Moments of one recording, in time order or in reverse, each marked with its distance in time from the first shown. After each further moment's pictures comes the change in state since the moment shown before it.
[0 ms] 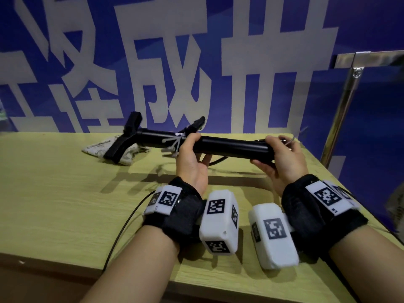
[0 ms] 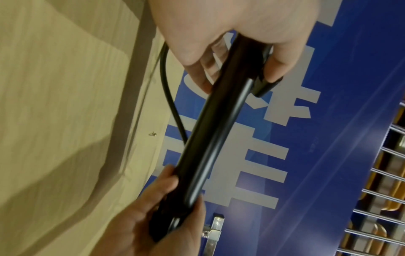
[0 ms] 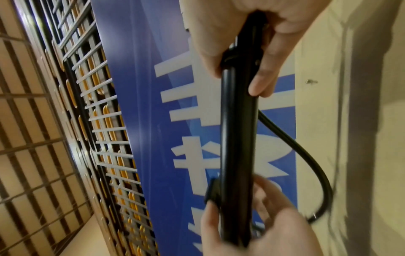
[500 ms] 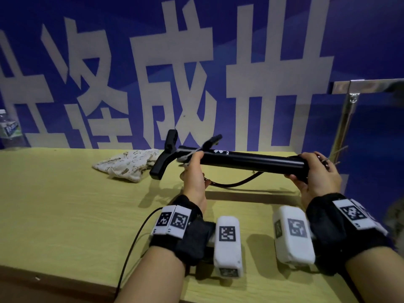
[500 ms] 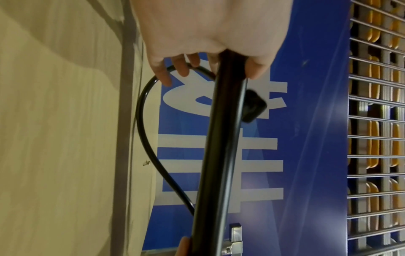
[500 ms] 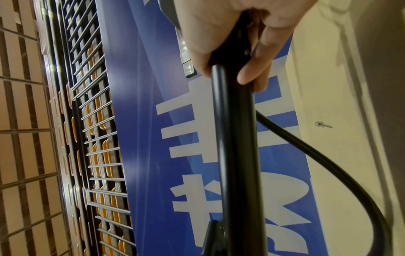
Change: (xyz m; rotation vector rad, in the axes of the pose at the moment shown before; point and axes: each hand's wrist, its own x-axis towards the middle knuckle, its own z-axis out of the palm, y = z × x) left_hand 0.008 0.006 -0.008 0.513 0.043 0.036; right_hand 0.018 -0.022 -0.029 0.108 0.196 -0.144
